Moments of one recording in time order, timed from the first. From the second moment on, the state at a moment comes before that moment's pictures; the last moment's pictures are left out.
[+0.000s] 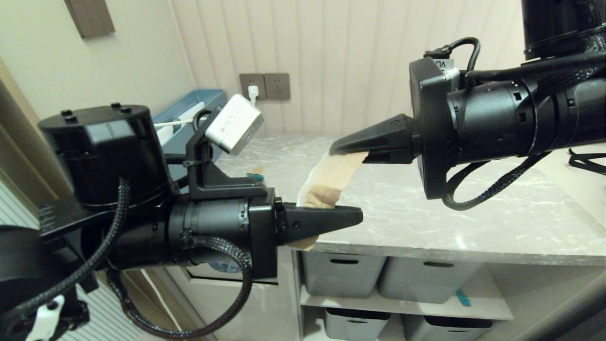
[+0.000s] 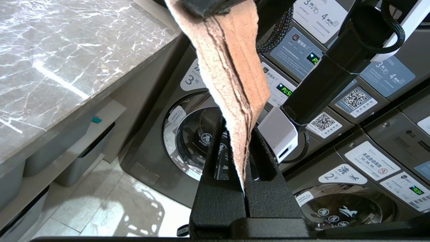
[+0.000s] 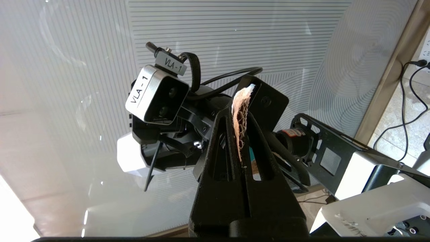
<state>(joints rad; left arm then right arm) -0.77 1.54 -0.86 -0.70 -0.69 -0.41 0.69 1.62 -1.58 0.28 0.58 1.18</state>
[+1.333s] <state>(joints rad) -0.44 1.55 -0.81 -0.71 -0.45 -0.29 0.17 1.06 -0.84 0.27 0.05 0.55</state>
